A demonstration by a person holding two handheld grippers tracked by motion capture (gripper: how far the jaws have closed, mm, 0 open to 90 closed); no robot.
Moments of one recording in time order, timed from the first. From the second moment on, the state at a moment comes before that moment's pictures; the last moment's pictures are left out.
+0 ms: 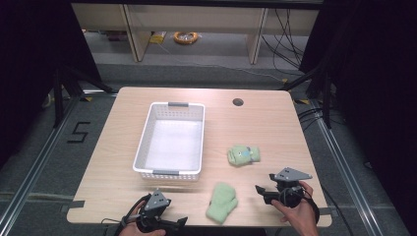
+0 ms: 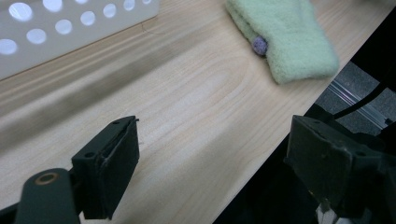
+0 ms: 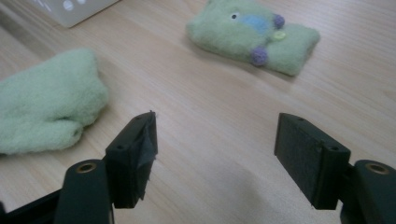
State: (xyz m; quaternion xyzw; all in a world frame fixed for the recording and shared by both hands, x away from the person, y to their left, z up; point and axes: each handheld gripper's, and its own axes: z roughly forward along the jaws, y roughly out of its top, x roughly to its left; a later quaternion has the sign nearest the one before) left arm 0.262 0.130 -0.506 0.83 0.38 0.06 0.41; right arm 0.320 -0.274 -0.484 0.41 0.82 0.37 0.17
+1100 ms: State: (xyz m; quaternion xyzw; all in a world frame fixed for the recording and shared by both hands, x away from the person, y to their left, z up) left arm 0.259 0.115 -0.507 0.83 0.37 0.05 0.42; right arm 0.320 -0.249 -0.480 0.37 0.83 0.40 0.14
